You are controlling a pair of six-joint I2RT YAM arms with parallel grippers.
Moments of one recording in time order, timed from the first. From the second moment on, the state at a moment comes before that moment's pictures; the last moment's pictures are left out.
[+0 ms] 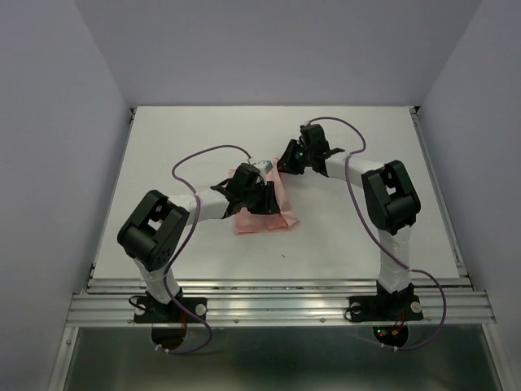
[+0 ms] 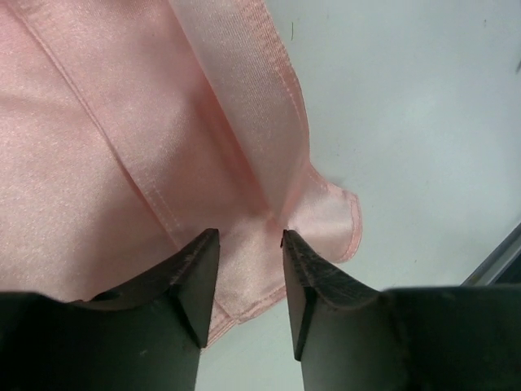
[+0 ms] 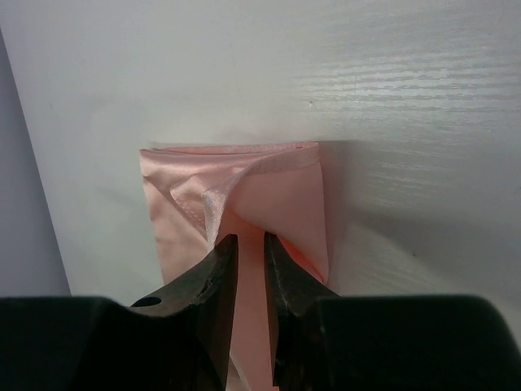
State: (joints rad) left arm -0.65 1.74 0.92 0.05 0.28 -0.53; right arm 0.43 2.09 1.44 -0.05 -0.33 0.78
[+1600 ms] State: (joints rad) left arm -0.39 2.12 1.46 -0.15 0.22 -0.67; right arm 0.44 2.10 1.45 -0.06 -0.32 0.78
